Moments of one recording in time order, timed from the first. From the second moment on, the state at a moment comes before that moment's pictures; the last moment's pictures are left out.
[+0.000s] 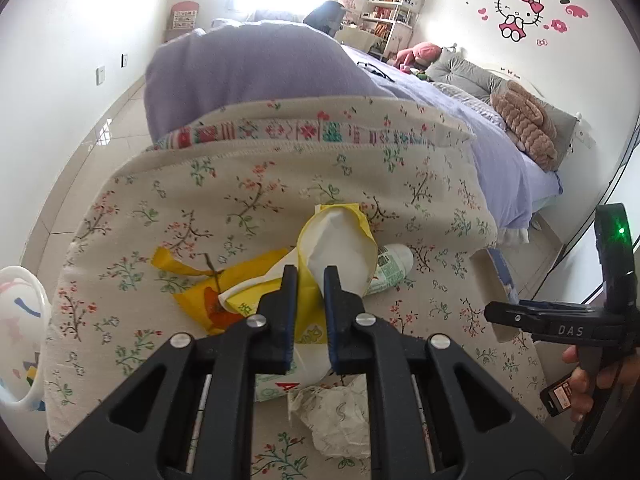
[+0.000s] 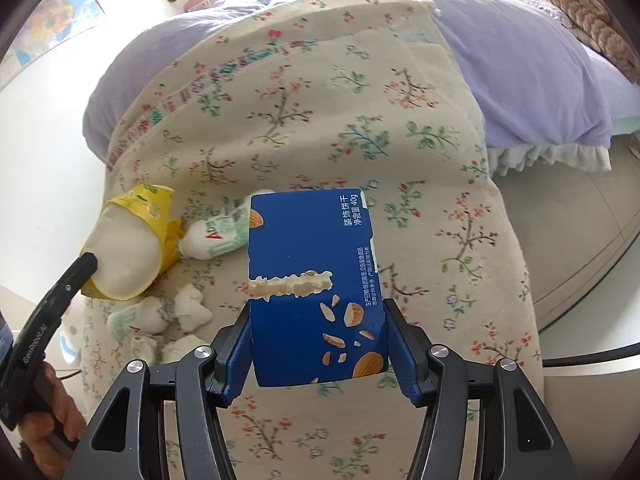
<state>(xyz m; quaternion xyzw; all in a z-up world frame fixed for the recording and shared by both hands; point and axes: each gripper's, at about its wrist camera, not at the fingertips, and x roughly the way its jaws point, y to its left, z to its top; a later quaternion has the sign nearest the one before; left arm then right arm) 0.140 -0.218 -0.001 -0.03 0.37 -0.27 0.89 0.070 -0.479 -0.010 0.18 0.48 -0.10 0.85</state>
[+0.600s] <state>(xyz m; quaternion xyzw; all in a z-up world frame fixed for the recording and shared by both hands) 0.136 -0.135 0.026 -0.03 0.34 -0.21 0.92 0.098 -0.402 0.010 0.15 0.46 -0.05 0.87</state>
